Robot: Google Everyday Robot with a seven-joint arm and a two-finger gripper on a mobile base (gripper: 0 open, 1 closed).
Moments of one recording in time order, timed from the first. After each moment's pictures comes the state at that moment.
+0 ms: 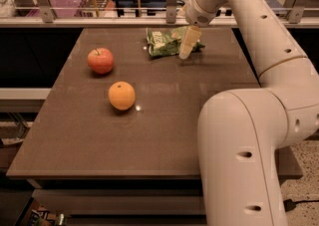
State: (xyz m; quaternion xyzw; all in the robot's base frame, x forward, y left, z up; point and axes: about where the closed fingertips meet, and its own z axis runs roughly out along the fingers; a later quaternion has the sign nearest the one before) arm 0.793 -0.083 0.859 -0.69 0.67 0.03 0.27
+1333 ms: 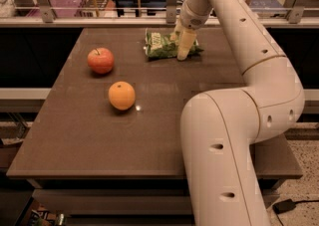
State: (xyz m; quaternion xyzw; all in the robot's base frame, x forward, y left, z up) arm 0.818 -0.084 0.831 -0.70 0.68 -0.02 0.23
